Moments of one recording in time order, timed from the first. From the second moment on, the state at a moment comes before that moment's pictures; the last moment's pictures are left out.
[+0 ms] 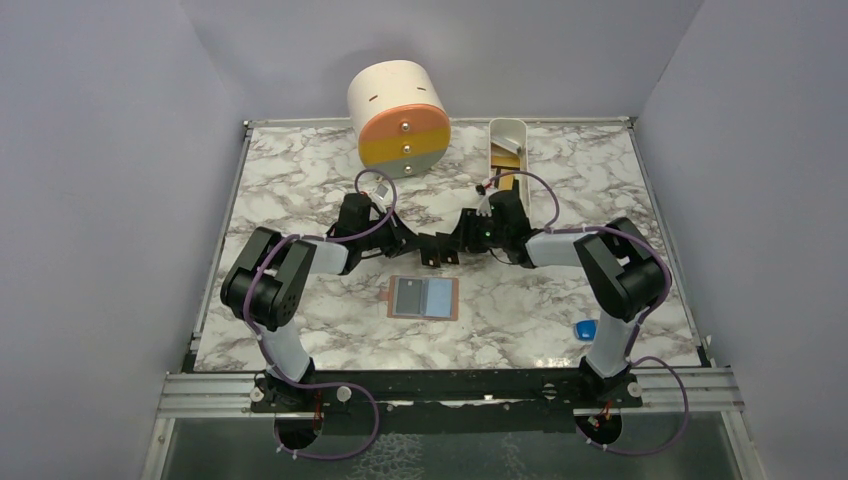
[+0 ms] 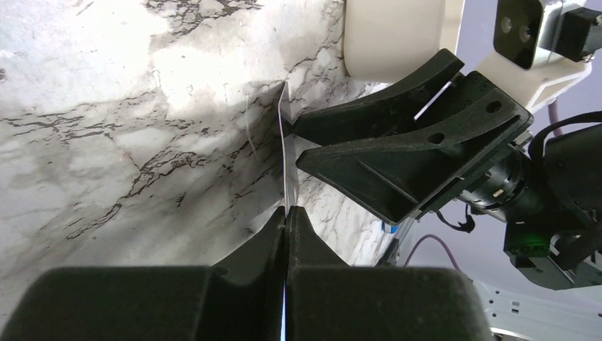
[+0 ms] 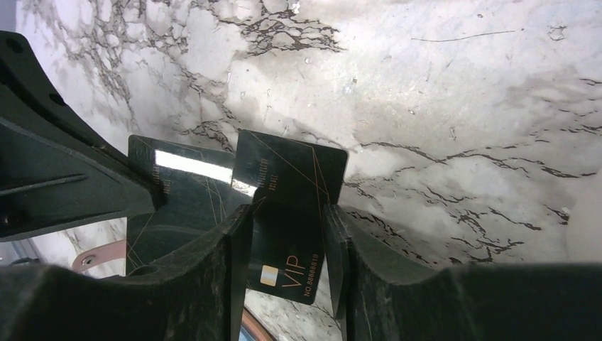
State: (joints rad) left arm -0.37 1.77 0.72 0.49 0.60 -0.95; right arm 0.52 1.84 0.86 0.36 -0.32 0.52
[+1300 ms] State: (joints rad) left arm -0.43 1.81 0.72 0.54 0.62 -0.98; right arm 0.47 1.85 0.77 0.50 -0.58 0.64
